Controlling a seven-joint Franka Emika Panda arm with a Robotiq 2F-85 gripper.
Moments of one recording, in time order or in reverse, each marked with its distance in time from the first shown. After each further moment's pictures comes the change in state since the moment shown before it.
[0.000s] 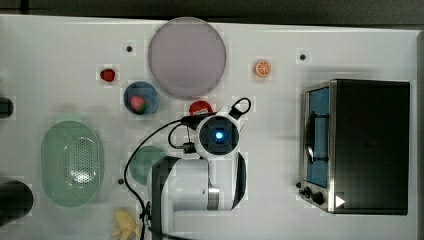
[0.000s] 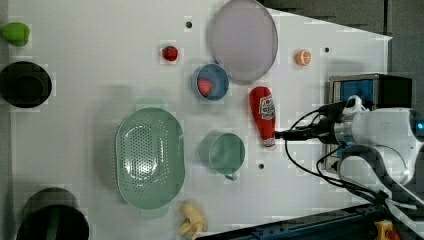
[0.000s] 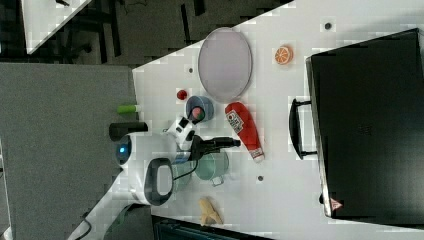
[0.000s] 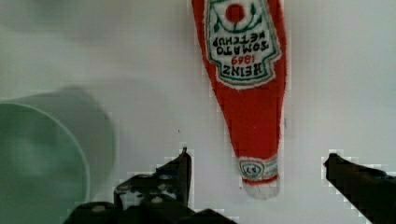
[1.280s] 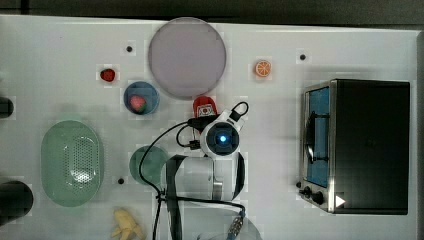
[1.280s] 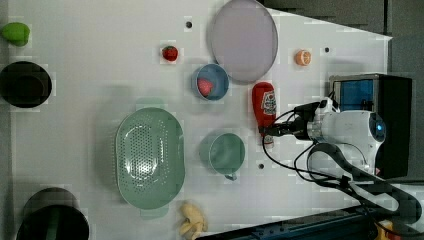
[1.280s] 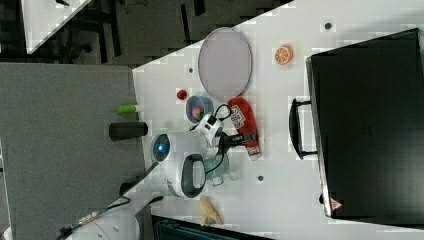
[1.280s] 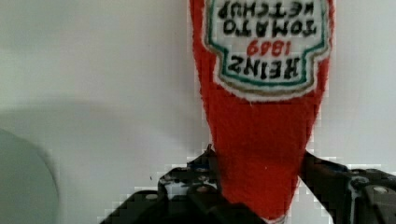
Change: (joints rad) arm -0.012 0.239 -0.013 -0.002 -0.033 0.284 -0.018
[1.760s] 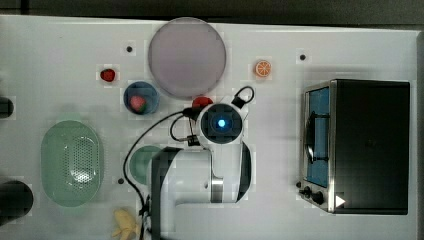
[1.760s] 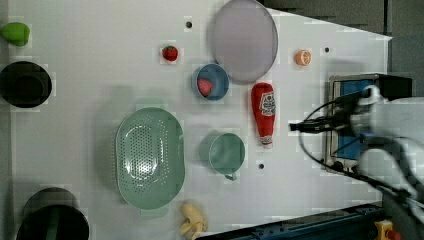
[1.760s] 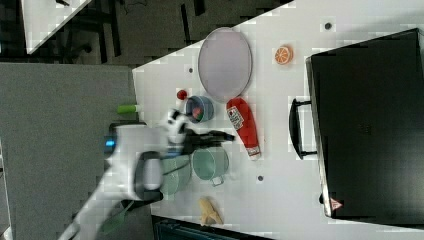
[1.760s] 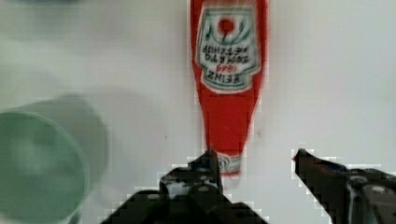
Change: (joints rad) arm 0.006 -0.305 0.009 0.111 -0.002 -0.454 0.000
